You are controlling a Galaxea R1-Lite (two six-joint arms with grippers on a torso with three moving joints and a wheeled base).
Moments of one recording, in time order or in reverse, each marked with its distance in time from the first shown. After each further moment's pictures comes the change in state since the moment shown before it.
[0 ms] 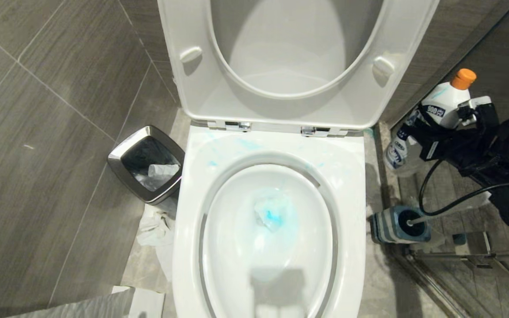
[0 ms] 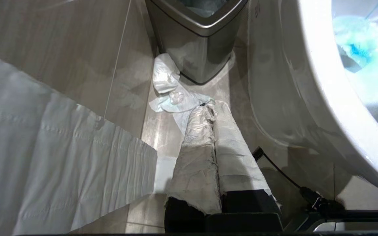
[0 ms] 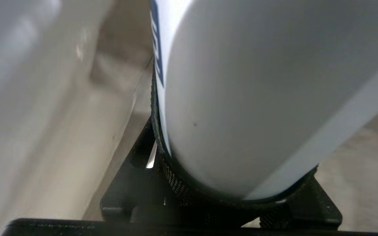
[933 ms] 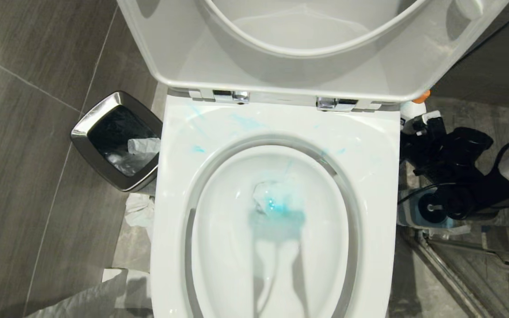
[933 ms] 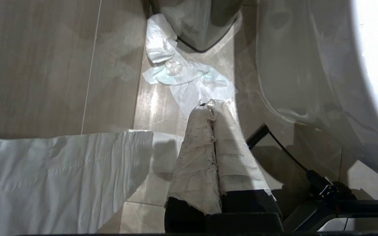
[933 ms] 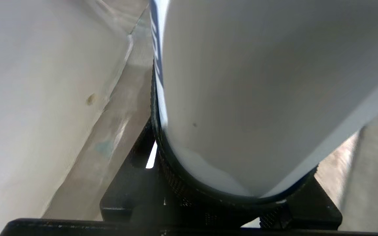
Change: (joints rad) left arm 0.000 0.000 0.000 -0.001 0.000 -0.006; right arm 0.038 0.340 -0.308 -0.123 0.024 -0.015
